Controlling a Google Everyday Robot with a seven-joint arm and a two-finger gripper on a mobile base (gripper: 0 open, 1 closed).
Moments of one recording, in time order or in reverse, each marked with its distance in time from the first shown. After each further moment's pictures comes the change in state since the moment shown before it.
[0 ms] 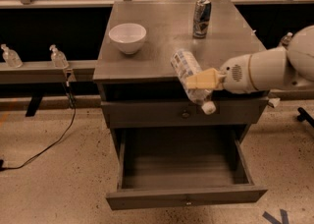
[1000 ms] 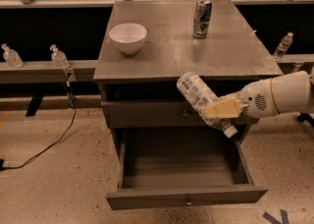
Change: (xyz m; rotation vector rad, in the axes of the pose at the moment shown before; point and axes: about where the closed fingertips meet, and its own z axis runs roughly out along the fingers) arm 0.070 -0.026 -0.023 -0.110 0.087 -0.235
